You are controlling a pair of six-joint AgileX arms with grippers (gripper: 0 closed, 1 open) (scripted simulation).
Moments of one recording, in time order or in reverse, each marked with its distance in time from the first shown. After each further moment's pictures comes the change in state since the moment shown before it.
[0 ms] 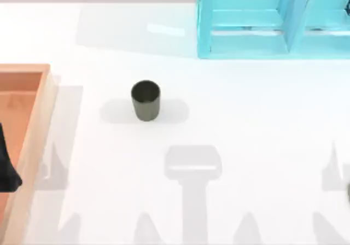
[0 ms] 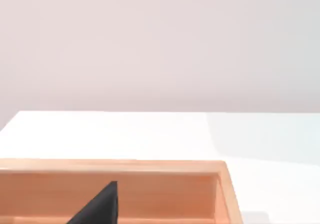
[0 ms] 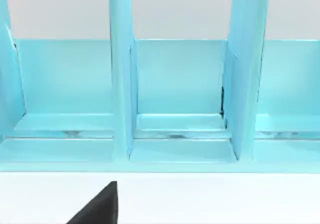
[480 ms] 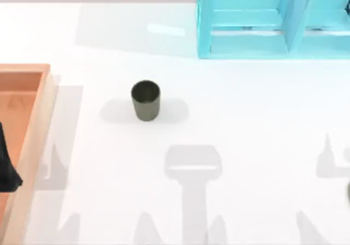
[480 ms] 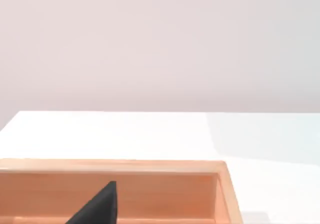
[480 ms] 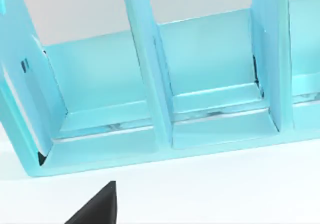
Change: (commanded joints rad) left arm 0.000 0.000 0.000 0.000 0.000 0.000; right arm 0.005 0.209 0.209 -0.115 -0.041 0.197
